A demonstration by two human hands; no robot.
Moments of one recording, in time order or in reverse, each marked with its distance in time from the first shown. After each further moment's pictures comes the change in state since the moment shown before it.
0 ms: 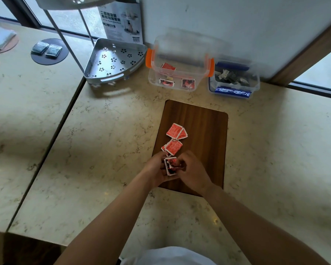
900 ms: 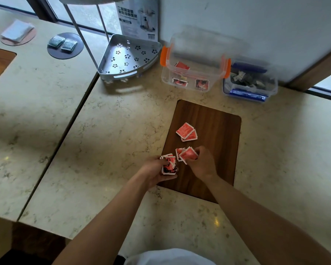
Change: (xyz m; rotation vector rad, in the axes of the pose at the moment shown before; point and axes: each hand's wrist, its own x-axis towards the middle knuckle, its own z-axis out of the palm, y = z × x) left_hand 0.000 0.009 -0.040 0.025 0.034 0.044; right_hand 0.042 0.006 0.005 -0.018 0.133 0.379
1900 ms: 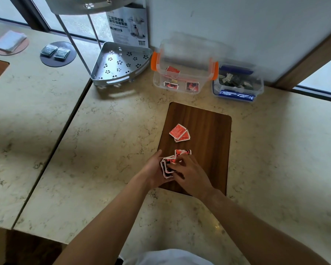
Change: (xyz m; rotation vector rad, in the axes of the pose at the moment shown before) left_hand -0.004 -0.003 0.024 -0.099 -0.120 -0.105; right_hand -0.048 0.010 -0.002 -0.286 -0.038 -0.697
